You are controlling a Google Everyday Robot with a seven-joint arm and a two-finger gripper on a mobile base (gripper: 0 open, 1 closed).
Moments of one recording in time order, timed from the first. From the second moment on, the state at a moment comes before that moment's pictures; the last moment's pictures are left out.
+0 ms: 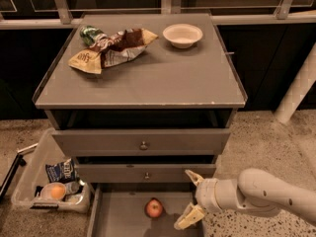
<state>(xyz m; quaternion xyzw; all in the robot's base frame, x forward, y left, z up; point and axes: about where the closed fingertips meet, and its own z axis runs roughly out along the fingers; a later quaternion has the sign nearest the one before) 0.427 -0.096 0.517 -0.53 0.74 0.24 0.34</state>
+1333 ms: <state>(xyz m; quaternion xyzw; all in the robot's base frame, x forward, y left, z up) 0.429 -0.091 0.418 -0.52 0.73 0.26 0.37</state>
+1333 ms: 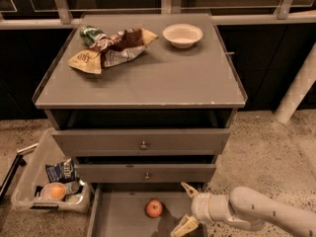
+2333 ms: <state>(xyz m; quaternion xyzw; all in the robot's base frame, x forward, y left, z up) 0.453 -0.113 0.302 -0.47 0.75 0.25 0.39</state>
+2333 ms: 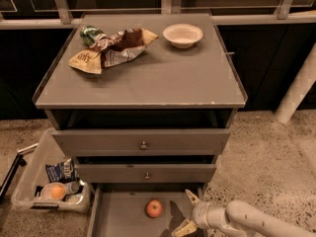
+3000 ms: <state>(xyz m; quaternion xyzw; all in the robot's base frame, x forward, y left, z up) 0.459 -0.098 0.294 -0.48 0.74 0.25 0.40</state>
